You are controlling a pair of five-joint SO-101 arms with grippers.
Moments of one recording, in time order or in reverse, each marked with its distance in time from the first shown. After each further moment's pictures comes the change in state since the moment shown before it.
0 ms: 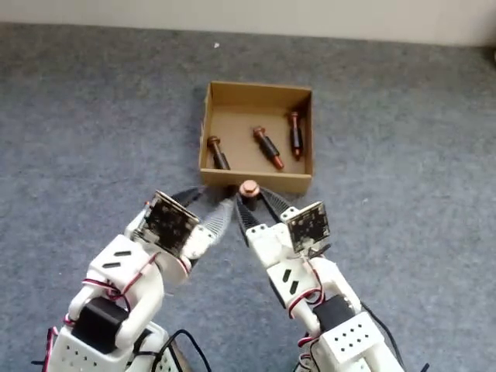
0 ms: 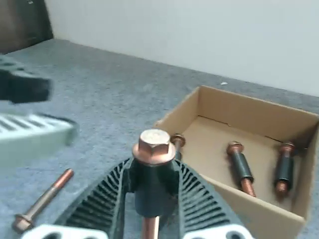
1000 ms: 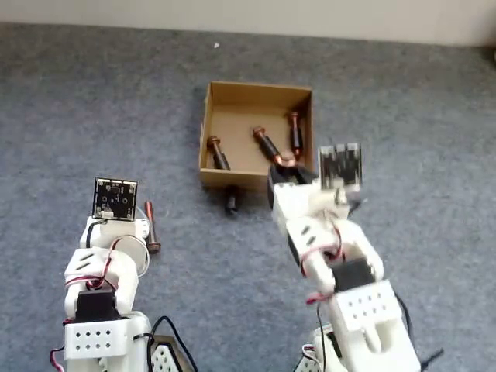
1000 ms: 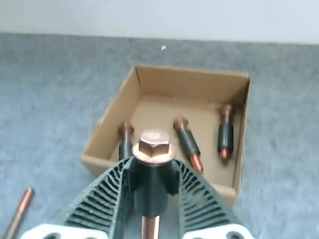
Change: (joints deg) left arm -33.1 0.1 19.9 -4.8 -0.8; right arm 11.3 15.6 -29.1 26.5 -6.8
